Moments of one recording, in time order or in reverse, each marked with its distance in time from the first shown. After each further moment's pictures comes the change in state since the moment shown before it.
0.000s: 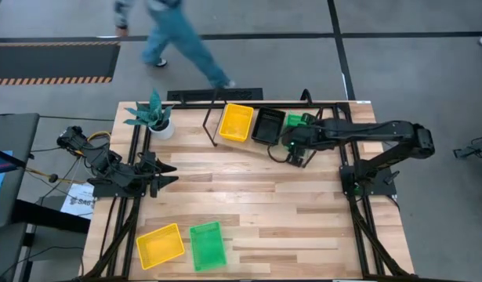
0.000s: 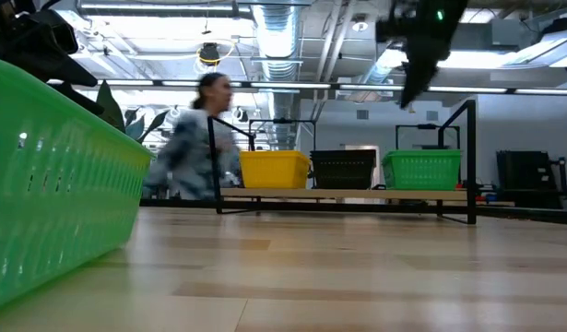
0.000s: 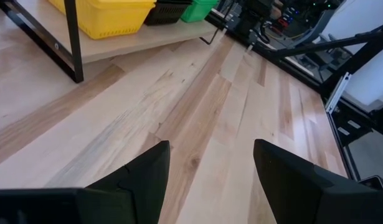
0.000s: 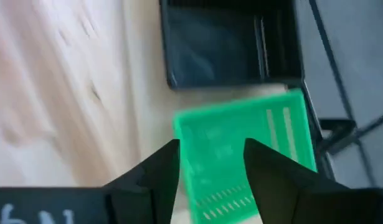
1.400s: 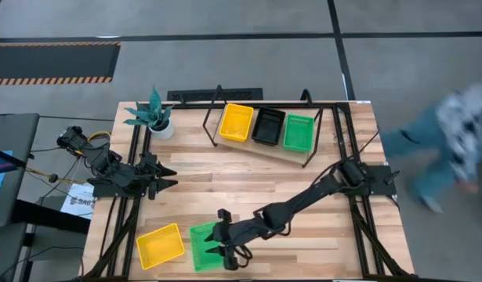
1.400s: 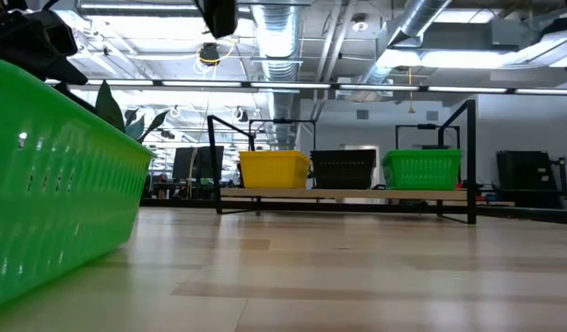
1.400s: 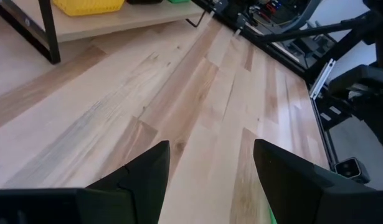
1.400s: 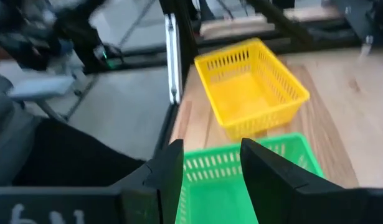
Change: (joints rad) left arm 0.000 0.000 0.001 -0.004 0.087 -0.025; right arm 0.564 0.811 0.475 1.140 -0.308 0.213
